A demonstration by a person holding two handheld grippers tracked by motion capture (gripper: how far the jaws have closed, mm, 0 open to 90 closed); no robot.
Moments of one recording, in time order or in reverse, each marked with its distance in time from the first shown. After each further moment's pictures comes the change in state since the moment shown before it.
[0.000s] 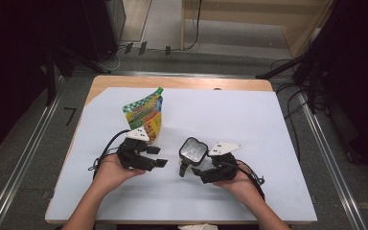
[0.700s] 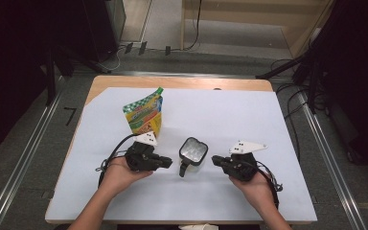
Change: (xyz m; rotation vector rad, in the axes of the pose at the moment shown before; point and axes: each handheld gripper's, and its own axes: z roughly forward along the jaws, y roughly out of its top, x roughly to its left) left arm -0.013 0.003 0.021 0.026 -0.078 0.037; right arm -0.011 -0.003 -0.051 -0.049 -0.043 0.090
